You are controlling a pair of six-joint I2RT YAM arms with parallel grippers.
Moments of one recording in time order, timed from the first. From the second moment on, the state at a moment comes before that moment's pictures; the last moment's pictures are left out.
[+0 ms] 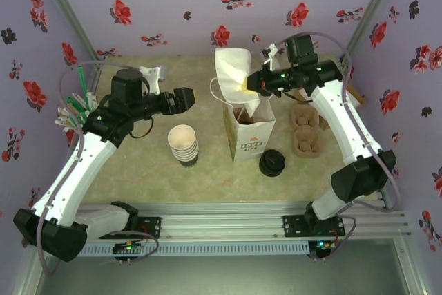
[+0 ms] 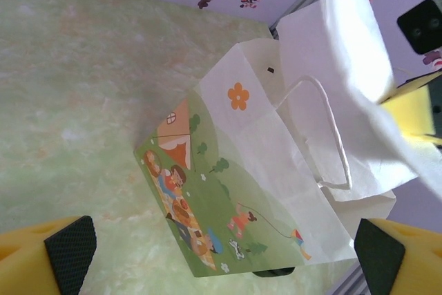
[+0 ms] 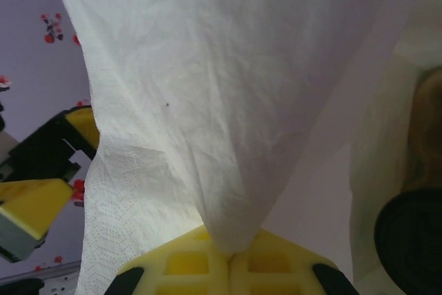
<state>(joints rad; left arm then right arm) -0.45 1.14 1.26 -0.59 0.35 -0.50 0.33 1.58 1.73 -1.00 -0.80 0.49</state>
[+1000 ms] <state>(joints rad) -0.45 1.14 1.25 -0.59 0.35 -0.50 0.53 1.74 1.96 -1.42 -0.18 0.31</state>
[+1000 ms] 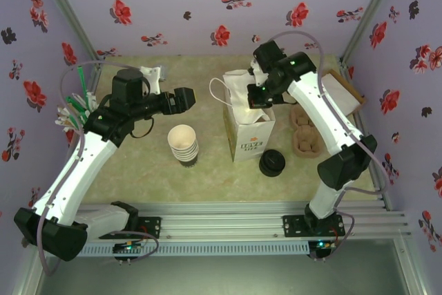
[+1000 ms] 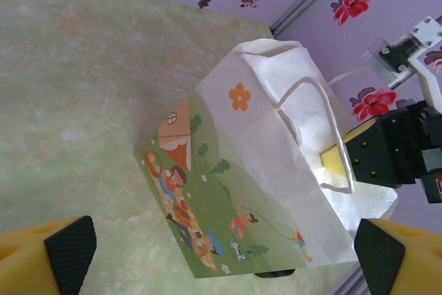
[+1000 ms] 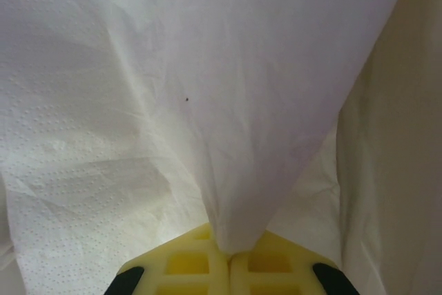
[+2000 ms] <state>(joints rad) -0.45 1.14 1.24 -0.59 0.33 -0.49 0.62 1.79 2.12 -1.50 0.03 0.36</state>
